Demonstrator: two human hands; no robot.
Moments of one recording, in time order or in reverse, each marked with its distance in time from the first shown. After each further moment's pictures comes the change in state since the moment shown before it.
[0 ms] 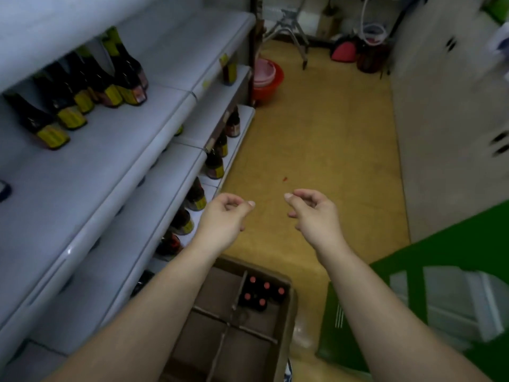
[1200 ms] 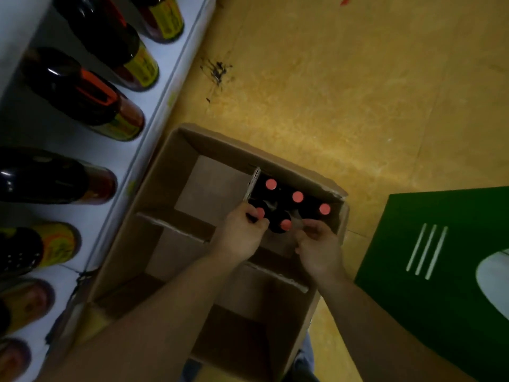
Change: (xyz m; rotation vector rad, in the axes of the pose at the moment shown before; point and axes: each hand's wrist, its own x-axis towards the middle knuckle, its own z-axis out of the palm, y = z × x) left_hand 0.167 -0.531 0.199 0.298 -0.229 -0.428; right_hand 0.114 0.586 0.135 -0.376 -0.069 0.520
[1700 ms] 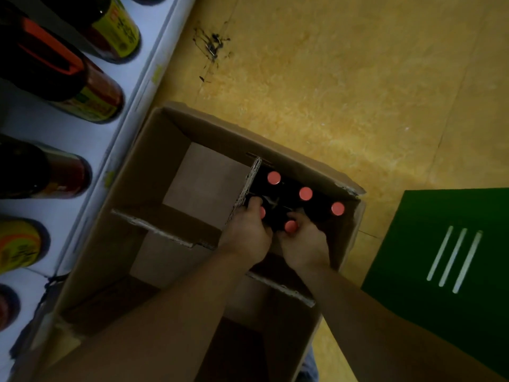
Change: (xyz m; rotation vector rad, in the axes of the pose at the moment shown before) left_hand 0.067 -0.037 0.051 0.302 -0.034 0.088; right_hand 0.059 0.024 0.048 -0.442 -0.079 -0.129
